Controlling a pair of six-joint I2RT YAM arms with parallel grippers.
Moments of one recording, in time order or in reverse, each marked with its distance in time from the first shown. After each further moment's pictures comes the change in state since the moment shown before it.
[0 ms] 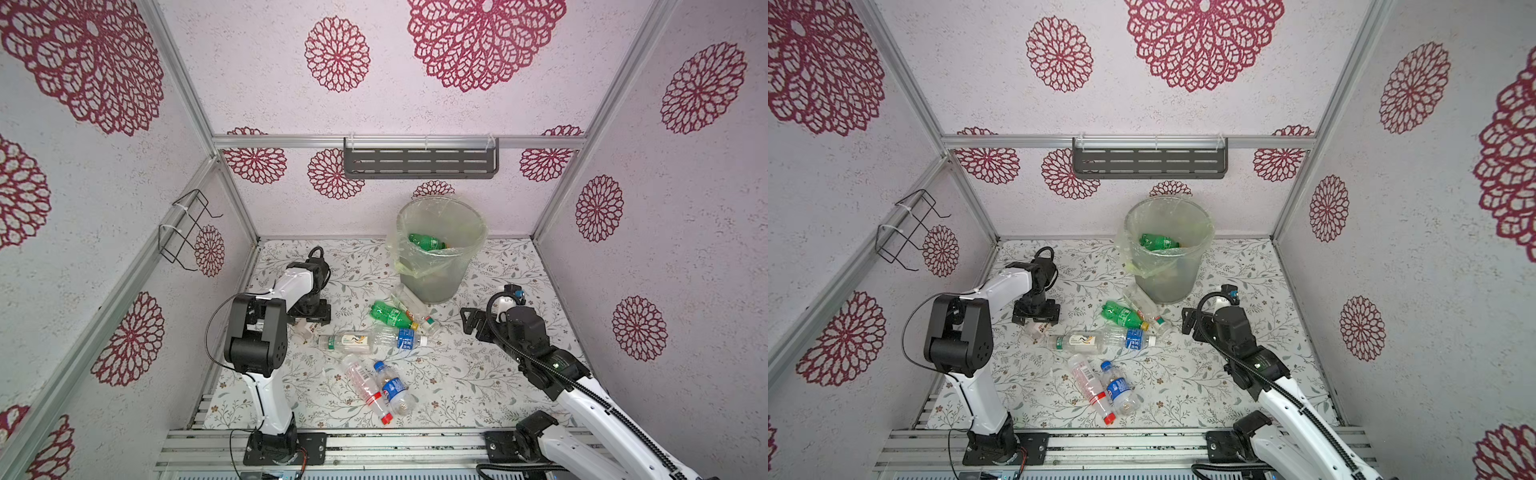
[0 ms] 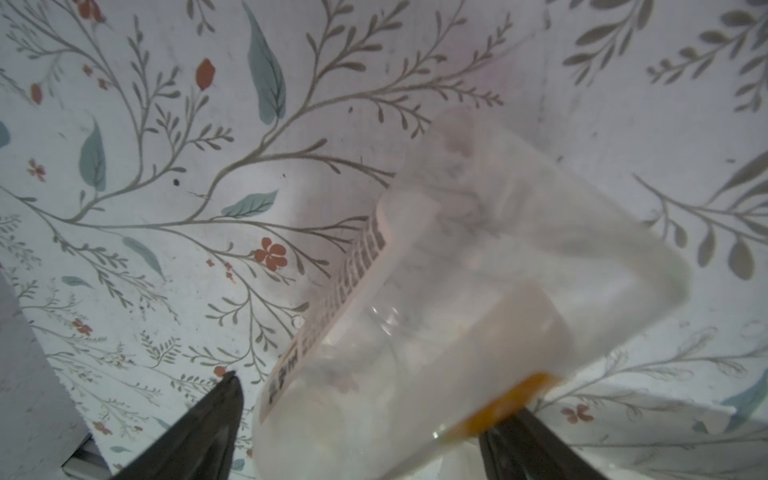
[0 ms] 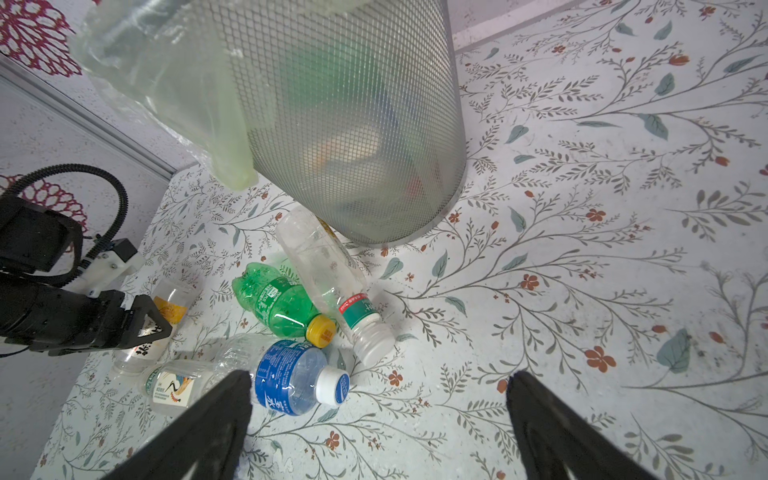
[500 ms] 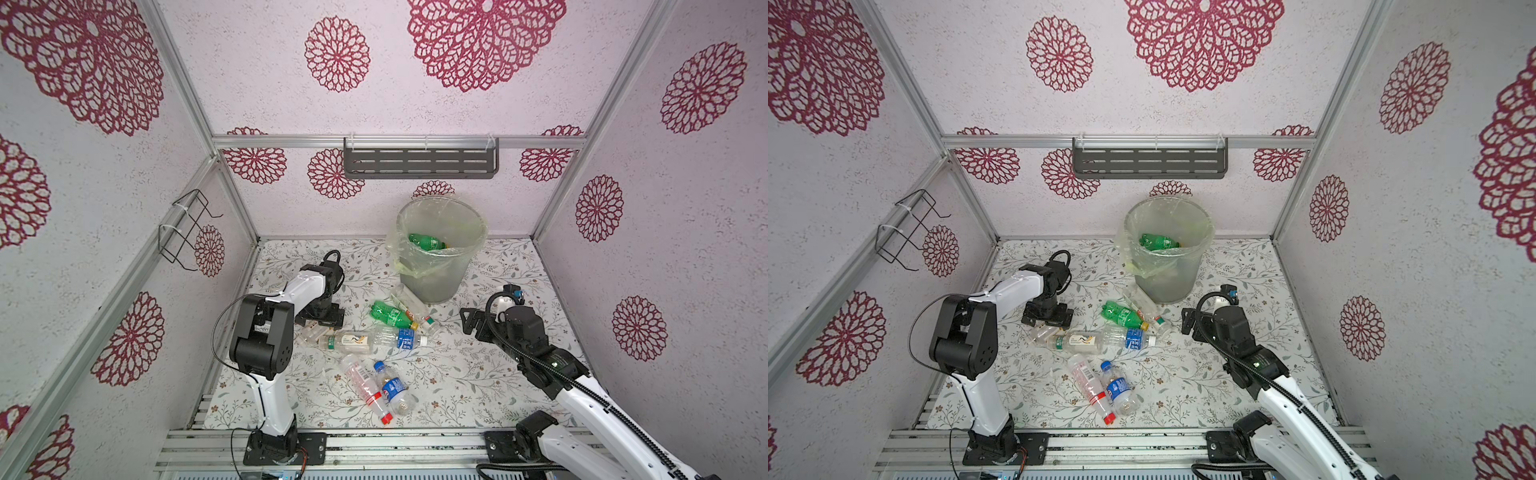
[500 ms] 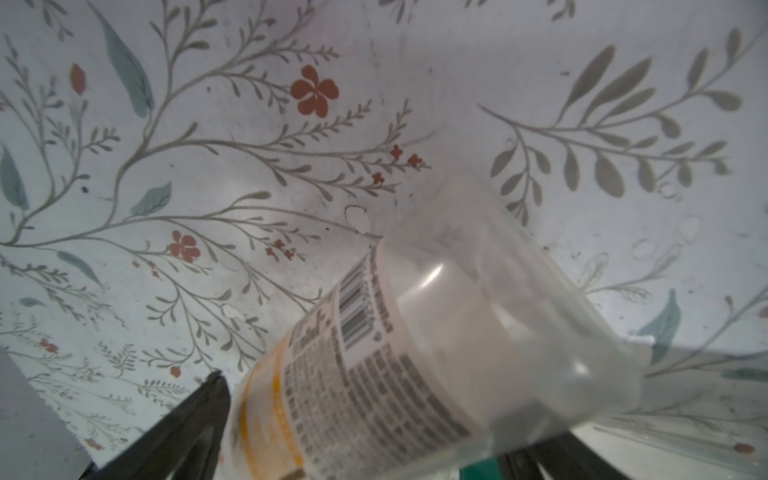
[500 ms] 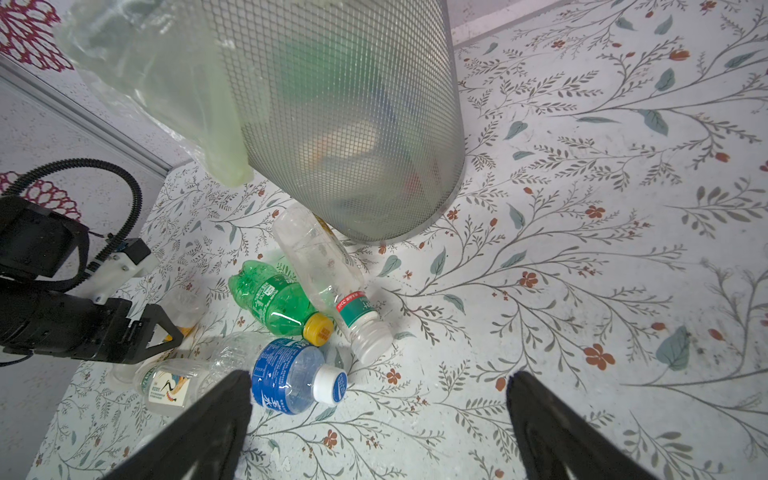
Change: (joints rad) left arm -0.097 -0.013 -0.019 0.000 0.014 0.033; right arm 0.000 0.013 0.000 0.000 0.000 0.000
